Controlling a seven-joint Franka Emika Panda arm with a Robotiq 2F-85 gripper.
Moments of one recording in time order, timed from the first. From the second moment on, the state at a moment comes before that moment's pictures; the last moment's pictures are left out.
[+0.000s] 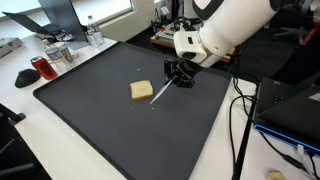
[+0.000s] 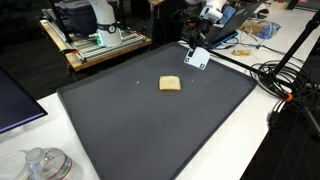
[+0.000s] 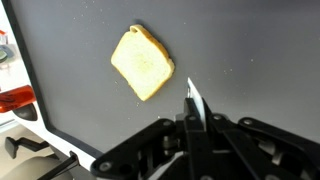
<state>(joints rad) 0.44 0.52 0.06 -1.83 -0.70 2.04 0.92</state>
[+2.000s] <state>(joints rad) -0.22 0.51 0.06 -1.84 0.32 2.34 -0.13</state>
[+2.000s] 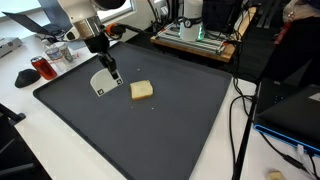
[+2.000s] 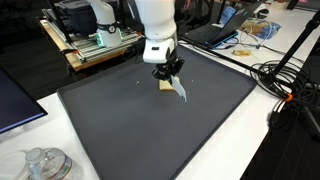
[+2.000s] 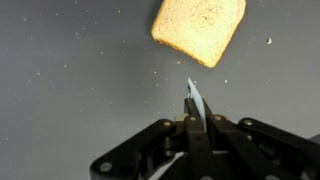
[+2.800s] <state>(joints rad) -0.31 0.19 0.05 -2.20 0.75 2.34 -0.53</state>
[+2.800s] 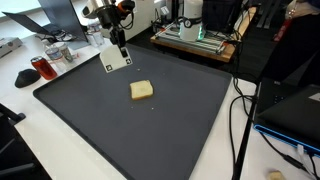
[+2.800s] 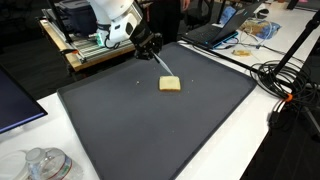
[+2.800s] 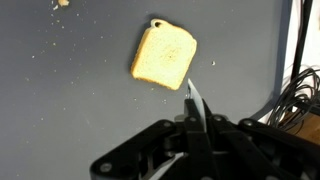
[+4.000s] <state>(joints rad) -0.04 -0.08 0.02 -2.53 0.34 2.61 -0.11</state>
